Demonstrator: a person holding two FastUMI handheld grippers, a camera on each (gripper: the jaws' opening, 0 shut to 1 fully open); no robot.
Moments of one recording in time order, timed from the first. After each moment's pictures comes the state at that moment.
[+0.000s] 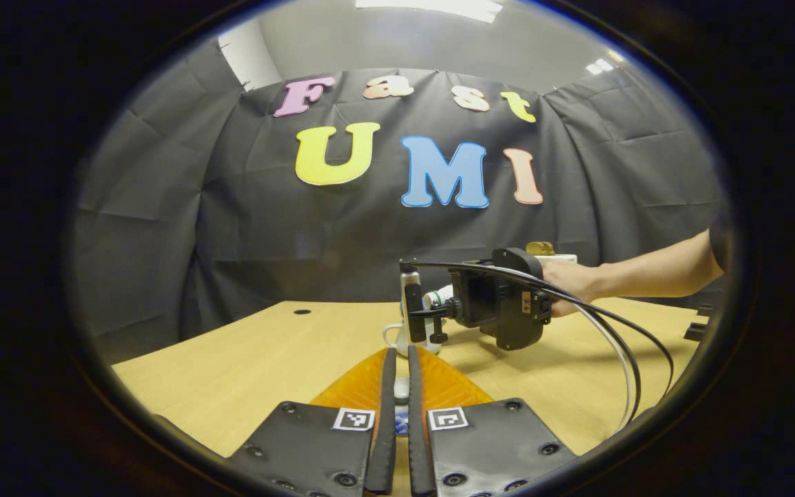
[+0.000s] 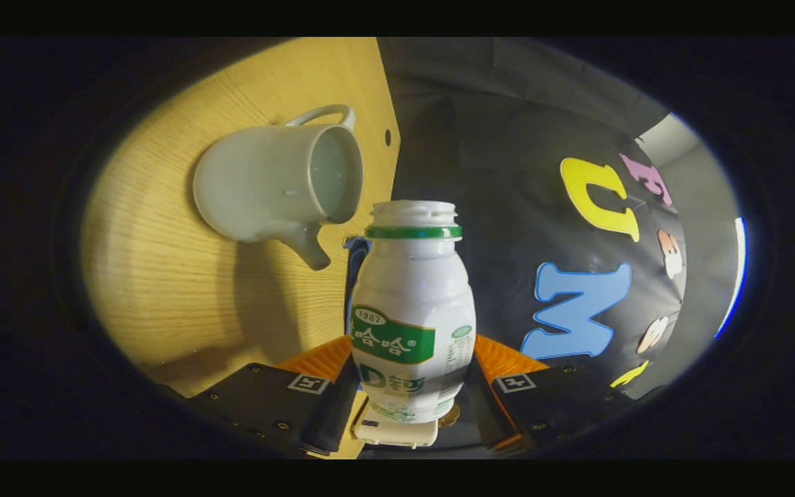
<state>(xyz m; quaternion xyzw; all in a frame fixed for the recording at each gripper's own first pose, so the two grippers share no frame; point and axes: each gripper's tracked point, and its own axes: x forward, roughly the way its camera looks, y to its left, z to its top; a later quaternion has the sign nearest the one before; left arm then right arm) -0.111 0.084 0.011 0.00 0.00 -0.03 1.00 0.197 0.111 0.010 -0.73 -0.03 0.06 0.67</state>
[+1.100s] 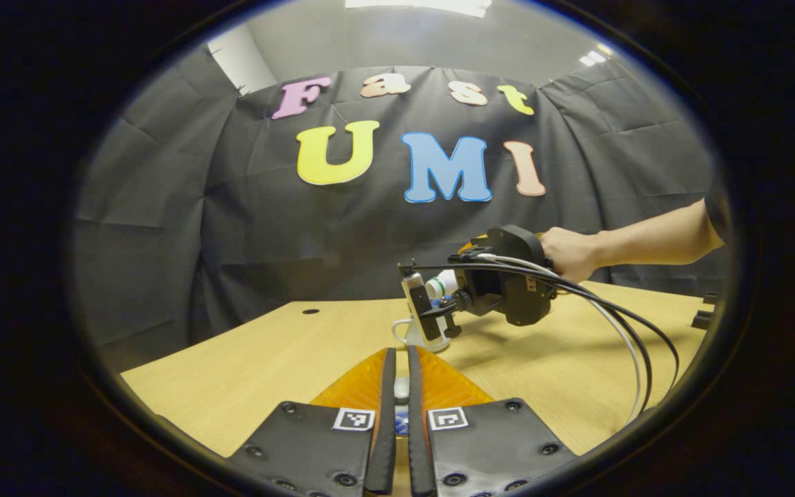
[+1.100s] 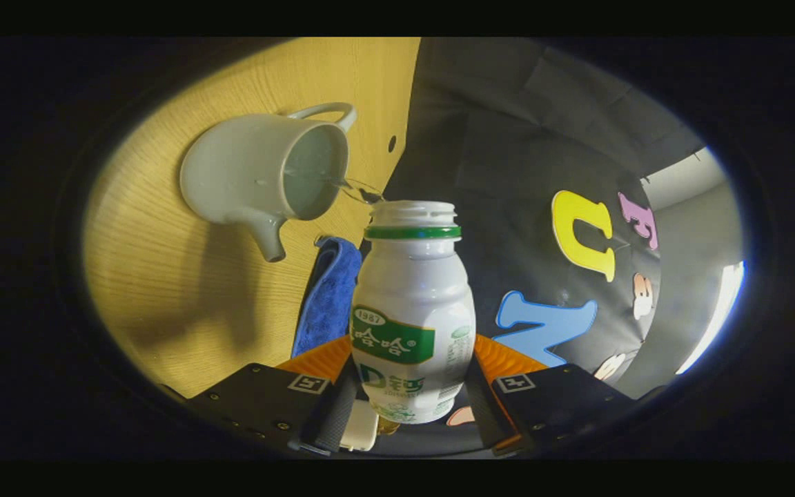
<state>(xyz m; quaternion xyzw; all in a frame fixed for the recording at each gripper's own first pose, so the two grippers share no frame) -0.113 0.088 0.010 0.02 0.00 -0.02 1.00 0.200 0.126 0.037 -0.79 -0.10 0.04 0.60</state>
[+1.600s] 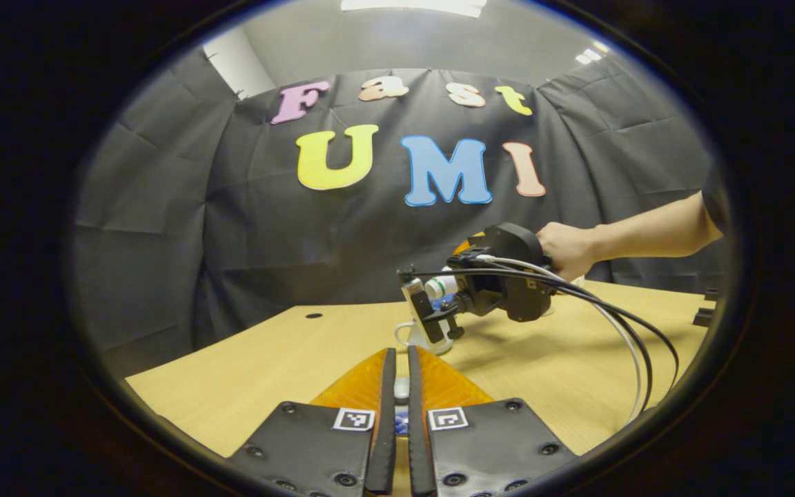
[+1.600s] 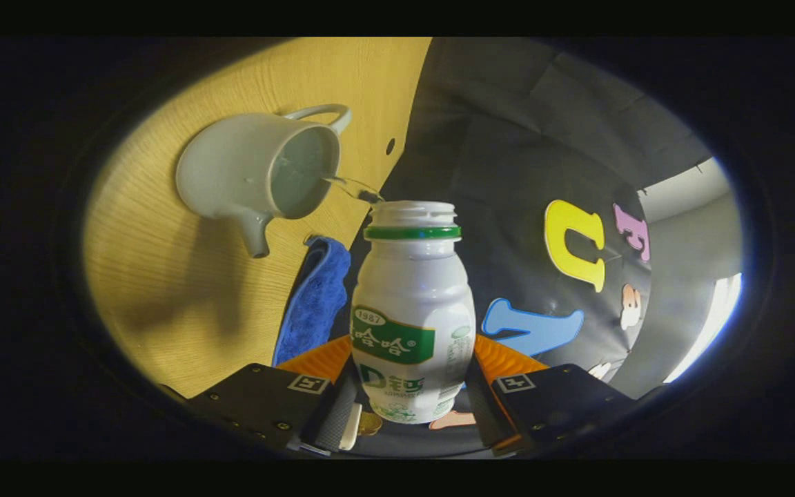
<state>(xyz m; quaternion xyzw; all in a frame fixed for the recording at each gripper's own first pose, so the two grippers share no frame) -0.113 0.089 0.010 0.03 0.00 -0.01 1.00 0.196 0.131 0.045 -0.80 -0.12 0.04 0.58</state>
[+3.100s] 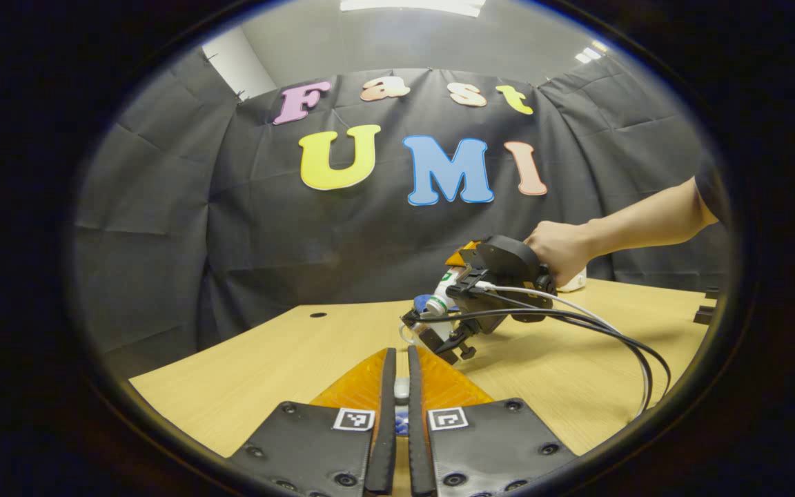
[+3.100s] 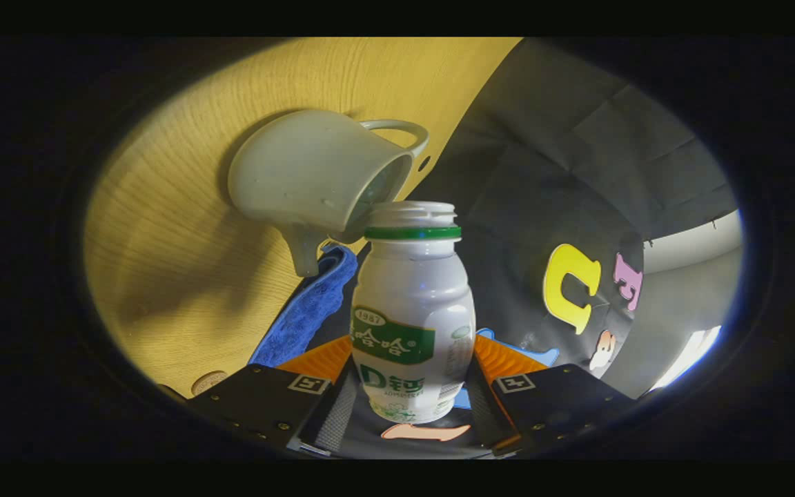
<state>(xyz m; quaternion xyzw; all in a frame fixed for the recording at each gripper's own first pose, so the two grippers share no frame) -0.115 0.092 0.009 0.03 0.00 -0.01 1.00 0.190 0.150 0.028 -0.86 -0.15 0.05 0.49</state>
